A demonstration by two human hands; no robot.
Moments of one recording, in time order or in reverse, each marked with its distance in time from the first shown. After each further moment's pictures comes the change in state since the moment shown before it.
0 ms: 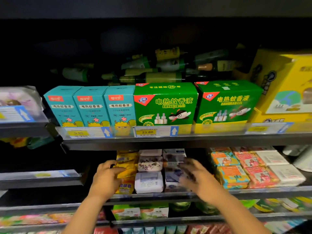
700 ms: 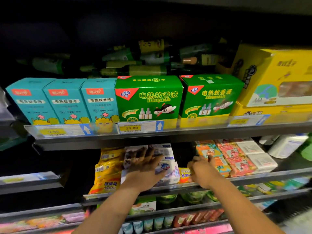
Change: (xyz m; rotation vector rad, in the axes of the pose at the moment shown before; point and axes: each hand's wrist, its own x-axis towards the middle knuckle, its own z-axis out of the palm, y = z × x) left_hand 0.010 0.143 0.054 0.249 -0.181 0.368; right_hand 0.003 0.032 -0.035 -0.768 -0.127 0.261
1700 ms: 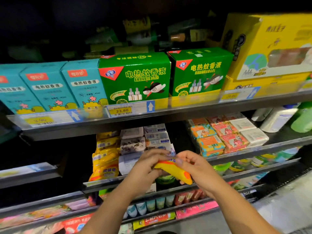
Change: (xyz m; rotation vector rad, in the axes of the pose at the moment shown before) left_hand -0.062 0.018 -0.026 -0.852 0.067 0.331; right_hand -0.098 -0.061 -0.009 1.654 0.038 0.002
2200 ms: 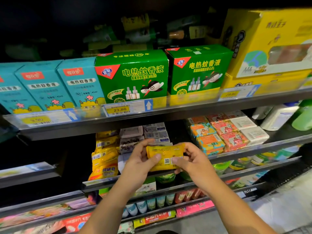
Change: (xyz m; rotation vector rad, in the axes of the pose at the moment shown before) left_hand -0.002 0.037 -0.009 -0.672 0.244 -0.362; right_hand 0.002 -0.007 0.011 0.034 0.053 -0.166
